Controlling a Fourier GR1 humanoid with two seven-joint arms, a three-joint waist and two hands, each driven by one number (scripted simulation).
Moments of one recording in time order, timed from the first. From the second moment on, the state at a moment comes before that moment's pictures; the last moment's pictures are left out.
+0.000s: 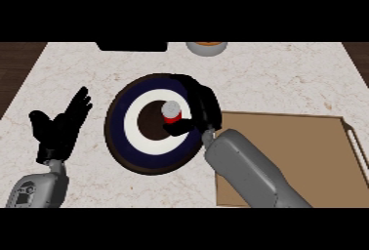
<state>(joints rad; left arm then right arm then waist) -0.18 0.18 0.11 -1.42 -0.01 -0.03 0.18 -0.74 0.00 0.55 -0.98 0.38 -0.53 0.26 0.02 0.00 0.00</state>
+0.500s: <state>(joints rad) -0.18 0.18 0.12 -1.39 -0.01 -0.03 0.16 -0.65 0.00 0.48 -1.27 0.12 -0.56 0.08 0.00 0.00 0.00</state>
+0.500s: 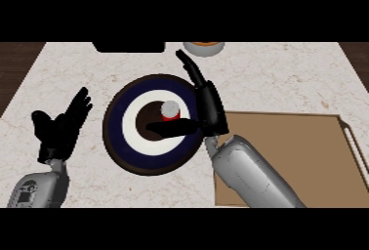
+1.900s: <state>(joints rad) -0.20 0.17 0.13 -1.38 -0.02 -0.03 0.17 -0.42 -0.08 0.15 -1.25 -0.09 -0.09 -0.15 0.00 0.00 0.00</state>
